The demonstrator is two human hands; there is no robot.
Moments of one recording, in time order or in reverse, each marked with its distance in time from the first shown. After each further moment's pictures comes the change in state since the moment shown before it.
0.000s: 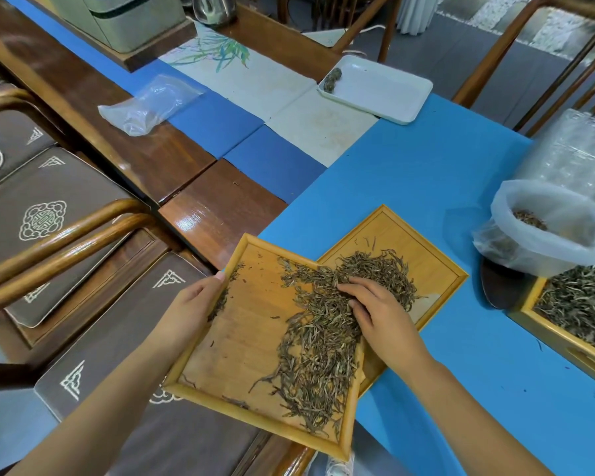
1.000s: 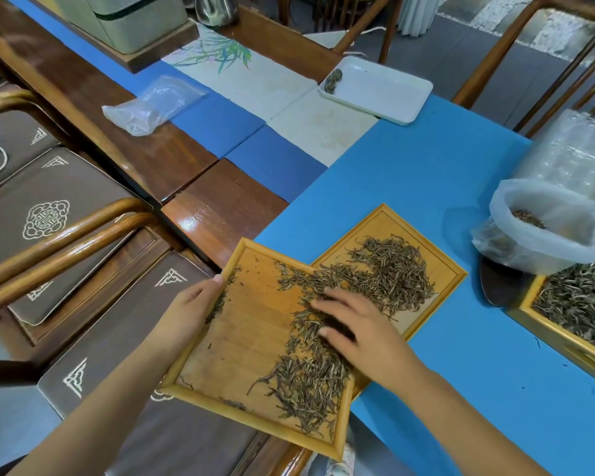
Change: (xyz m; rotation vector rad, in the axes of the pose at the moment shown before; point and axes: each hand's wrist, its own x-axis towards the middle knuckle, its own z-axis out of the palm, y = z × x) left_hand -0.010 -0.001 -0.003 0.041 -0.010 -0.005; right_hand -0.016 -0.019 0.005 -0.010 -0.138 -0.184
